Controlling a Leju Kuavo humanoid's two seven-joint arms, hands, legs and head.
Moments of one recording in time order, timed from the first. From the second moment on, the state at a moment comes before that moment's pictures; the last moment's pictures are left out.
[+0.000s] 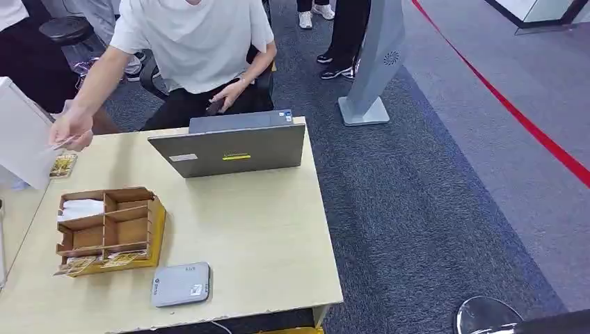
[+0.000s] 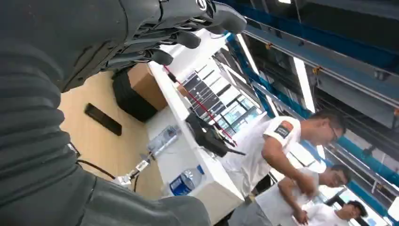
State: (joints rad) left arm 0.19 -0.17 0.41 -2.04 -0.51 0.24 -0.46; right arm 0.49 0.30 -0.50 -1.38 -0.01 0.17 -0.01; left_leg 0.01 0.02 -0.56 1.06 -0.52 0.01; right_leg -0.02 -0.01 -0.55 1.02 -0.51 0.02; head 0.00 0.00
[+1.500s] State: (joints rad) left arm -0.41 0.13 -0.12 -1.62 -1.52 -0.12 0.03; right arm 0.24 0.30 -0.91 -1.10 0.44 0.48 -0.08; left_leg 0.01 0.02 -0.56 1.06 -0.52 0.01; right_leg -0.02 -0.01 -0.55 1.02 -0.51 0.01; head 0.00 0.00
